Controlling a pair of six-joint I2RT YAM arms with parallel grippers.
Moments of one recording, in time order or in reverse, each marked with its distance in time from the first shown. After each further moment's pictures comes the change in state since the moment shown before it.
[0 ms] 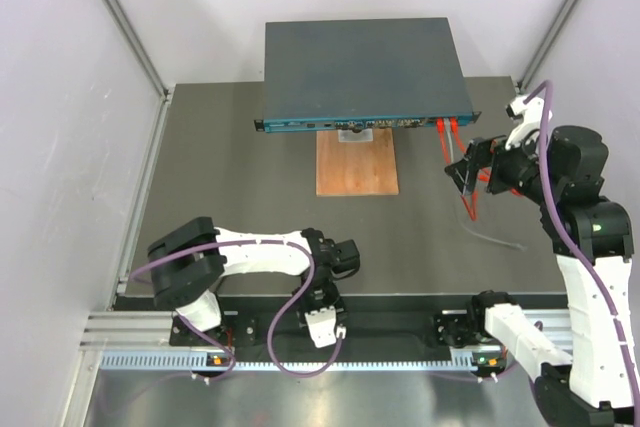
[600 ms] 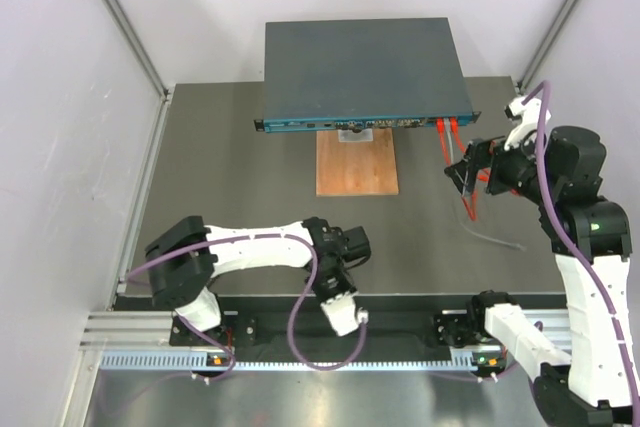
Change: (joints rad) left arm 0.000 0.012 0.140 -0.058 -0.084 -0.111; right arm -0.009 -0.002 -0.014 -0.004 -0.010 -0.004
